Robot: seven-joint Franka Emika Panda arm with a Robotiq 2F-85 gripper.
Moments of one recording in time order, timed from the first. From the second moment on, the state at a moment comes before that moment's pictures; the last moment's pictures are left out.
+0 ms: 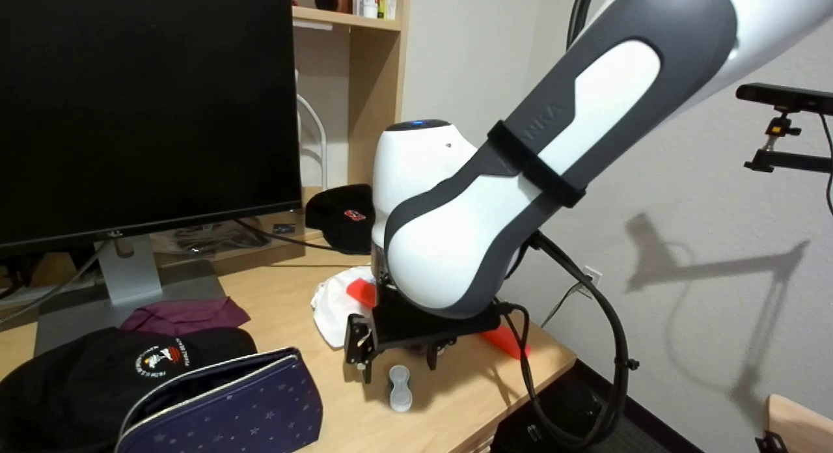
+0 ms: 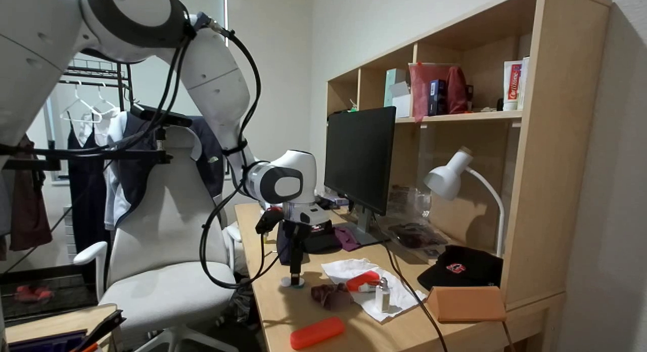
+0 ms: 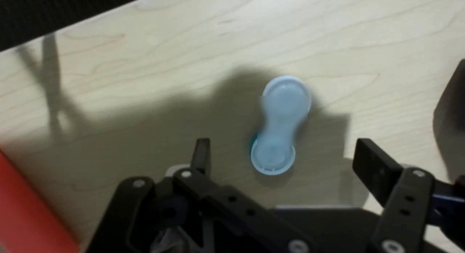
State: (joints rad) arm 0.28 0.46 -0.06 -2.14 0.05 2.58 0.72
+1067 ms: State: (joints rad) arm 0.27 0.50 -0.04 -2.12 0.05 2.61 0.69
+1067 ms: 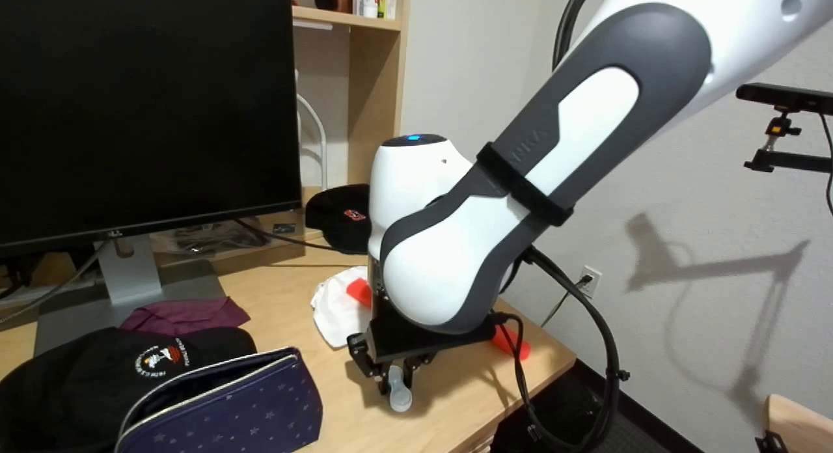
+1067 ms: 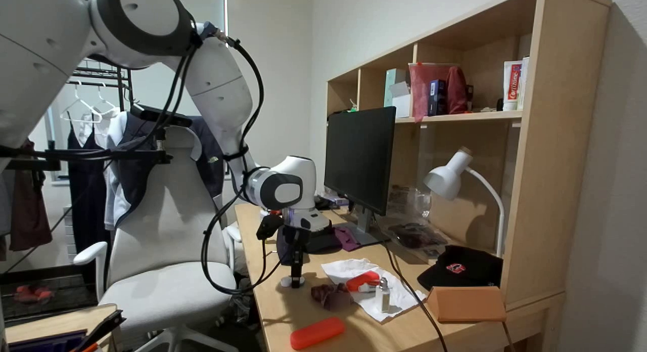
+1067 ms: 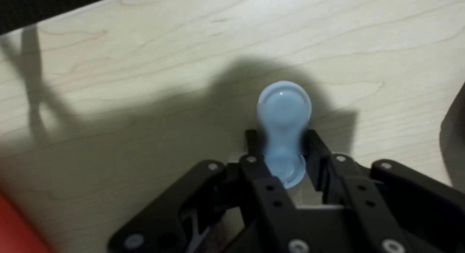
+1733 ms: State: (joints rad) arm 0.25 0.45 -0.02 -2.14 0.05 2.61 0.51
